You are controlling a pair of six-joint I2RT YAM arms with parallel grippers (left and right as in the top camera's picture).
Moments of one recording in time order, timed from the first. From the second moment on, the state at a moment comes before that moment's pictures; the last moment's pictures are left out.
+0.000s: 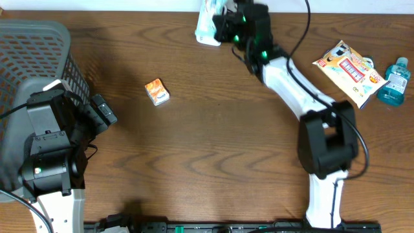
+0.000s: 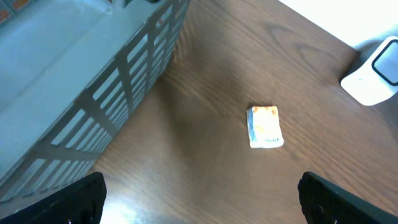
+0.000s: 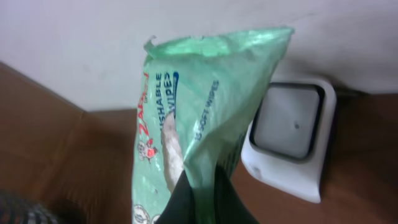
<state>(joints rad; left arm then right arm) 0.20 0.97 1.09 -0.90 -0.01 -0.36 0.37 2.18 1.76 0.08 -0.24 0.52</state>
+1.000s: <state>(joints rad) 0.20 0.97 1.09 -0.90 -0.01 -0.36 0.31 2.50 2.13 -0.12 -0.18 0.52</state>
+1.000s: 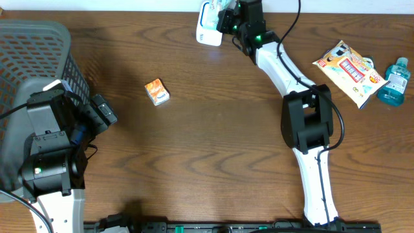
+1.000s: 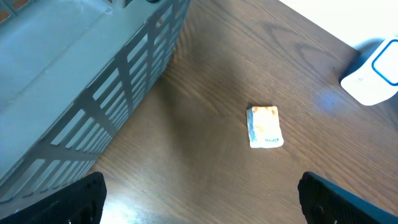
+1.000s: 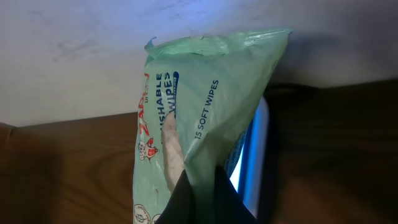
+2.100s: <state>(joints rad) 0.20 0.97 1.09 -0.90 -0.01 -0.36 -0.27 2.25 2.14 -1.07 0.28 0.24</state>
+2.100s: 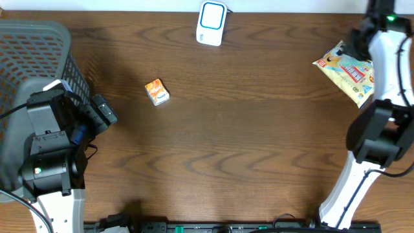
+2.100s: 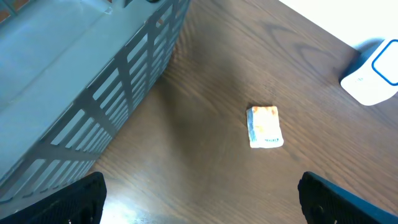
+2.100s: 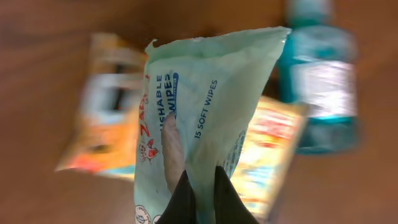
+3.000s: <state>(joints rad) 0.20 0.97 1.09 -0.90 -0.01 -0.36 -0.64 2.25 2.01 -1.21 0.22 0.31</state>
